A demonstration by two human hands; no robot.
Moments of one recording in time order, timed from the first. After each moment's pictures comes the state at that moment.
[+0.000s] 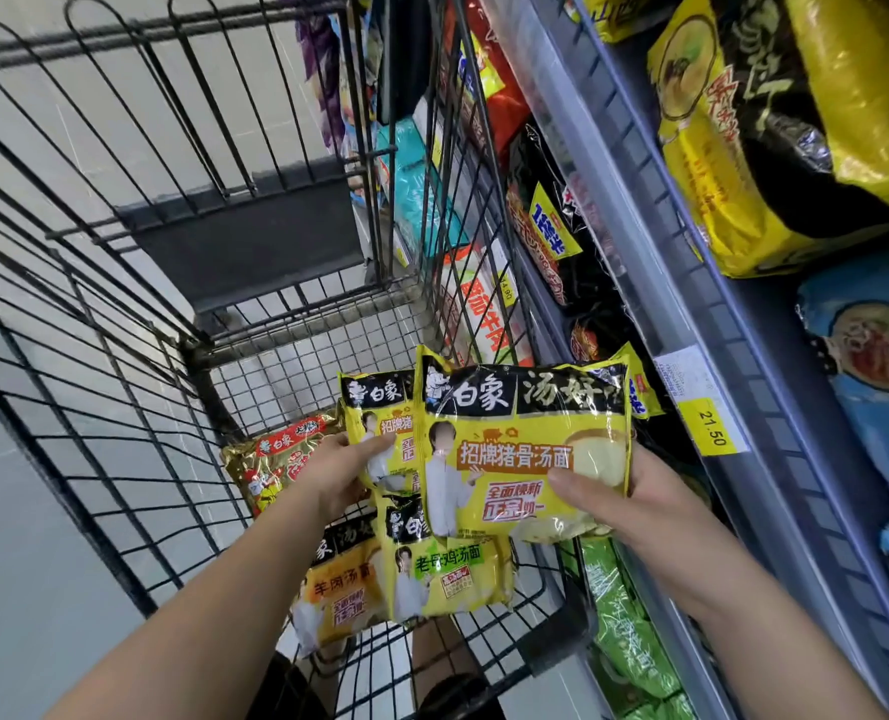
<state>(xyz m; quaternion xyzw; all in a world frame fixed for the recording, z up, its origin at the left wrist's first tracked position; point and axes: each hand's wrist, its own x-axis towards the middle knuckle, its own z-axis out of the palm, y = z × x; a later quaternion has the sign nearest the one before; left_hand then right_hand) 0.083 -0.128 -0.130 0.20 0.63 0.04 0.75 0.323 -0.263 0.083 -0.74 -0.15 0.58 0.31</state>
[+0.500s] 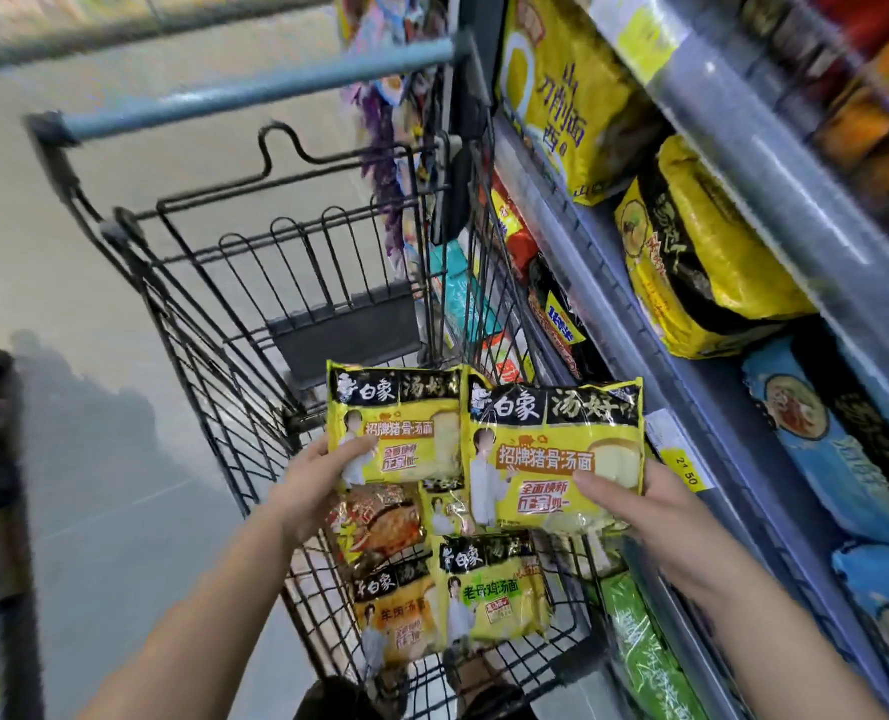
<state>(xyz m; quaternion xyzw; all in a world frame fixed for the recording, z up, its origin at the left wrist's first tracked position) 0.021 -0.082 0.051 0.28 0.58 0.13 0.75 0.314 -0.246 0.152 -0.71 -0.18 0.56 0.38</state>
